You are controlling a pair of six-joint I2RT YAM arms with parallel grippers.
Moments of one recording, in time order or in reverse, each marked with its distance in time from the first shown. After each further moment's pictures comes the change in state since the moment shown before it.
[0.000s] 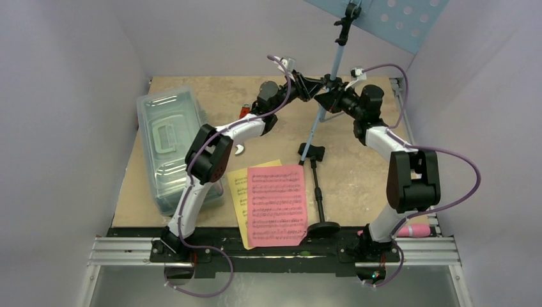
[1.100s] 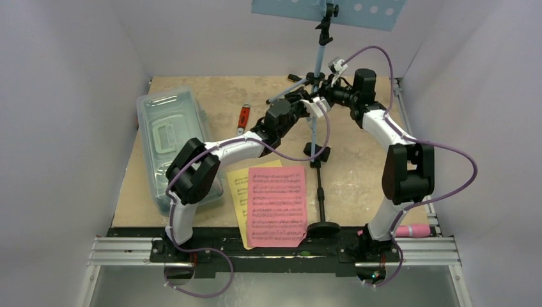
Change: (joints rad) left arm -0.173 -0.314 -0.348 -0.190 -0.528 1.494; right arm 0.026 0.099 0.280 -0.403 -0.227 -0.476
